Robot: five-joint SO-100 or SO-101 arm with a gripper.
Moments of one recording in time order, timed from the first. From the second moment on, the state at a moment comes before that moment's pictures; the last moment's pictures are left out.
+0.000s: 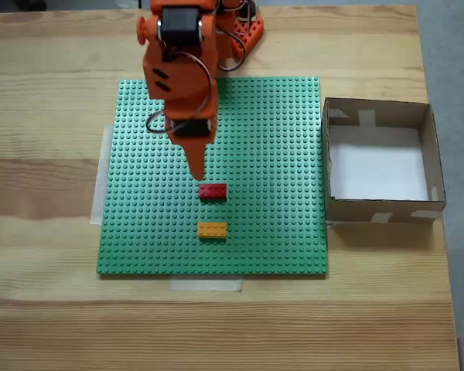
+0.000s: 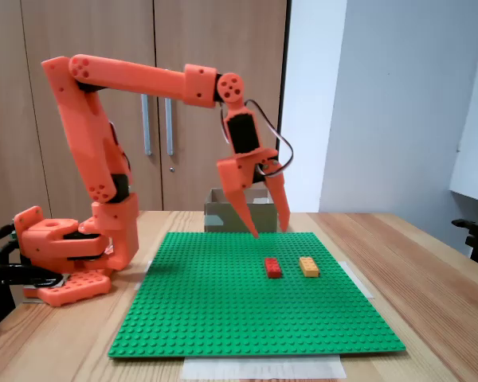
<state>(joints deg) 0.0 103.4 109.5 67.3 -3.9</state>
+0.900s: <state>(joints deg) -1.4 82.9 95.9 69.8 -1.8</state>
